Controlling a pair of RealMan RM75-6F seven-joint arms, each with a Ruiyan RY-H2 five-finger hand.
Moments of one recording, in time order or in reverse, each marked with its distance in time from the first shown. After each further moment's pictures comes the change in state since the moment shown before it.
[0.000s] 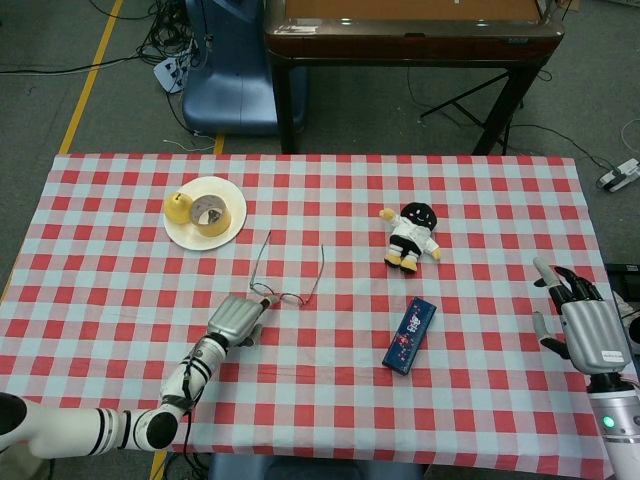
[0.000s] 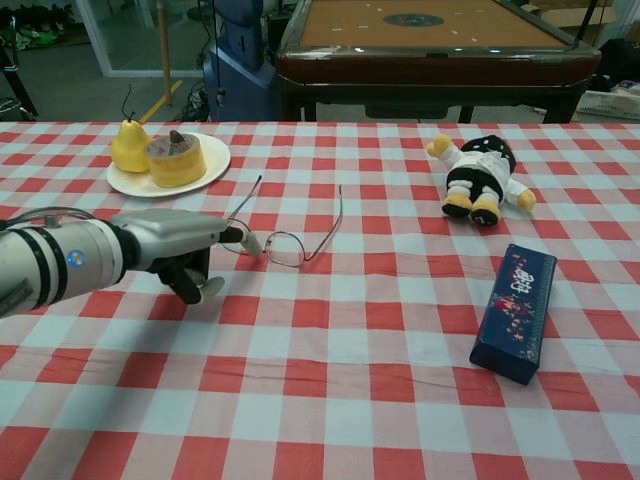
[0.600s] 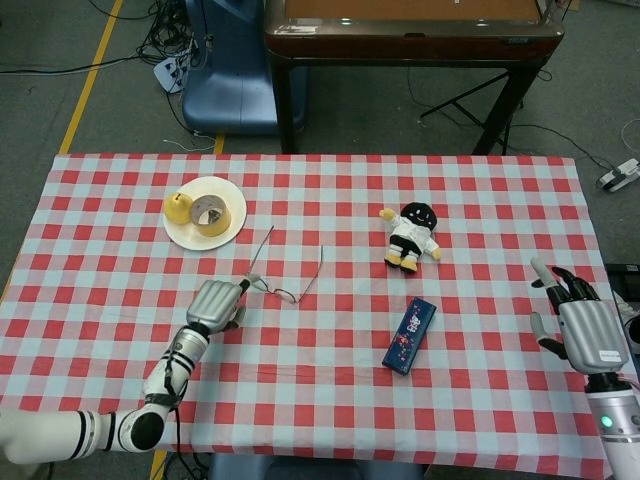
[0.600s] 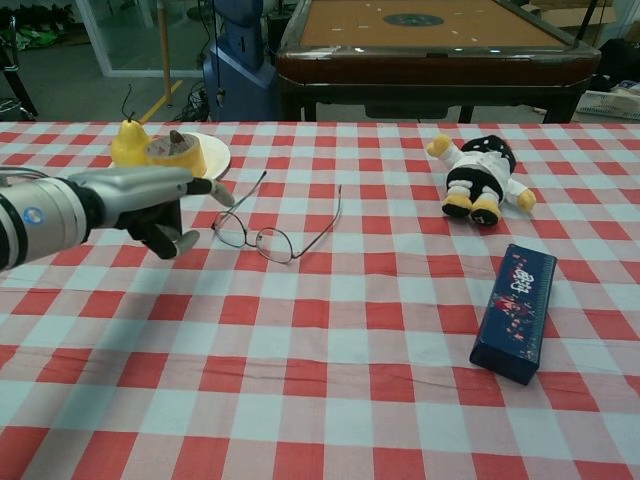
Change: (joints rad) left arm 0.041 0.071 -0.034 -0.075 0.040 0.120 -0.054; right arm 0.000 0.001 -0.002 -0.003 0.000 -0.004 0.000
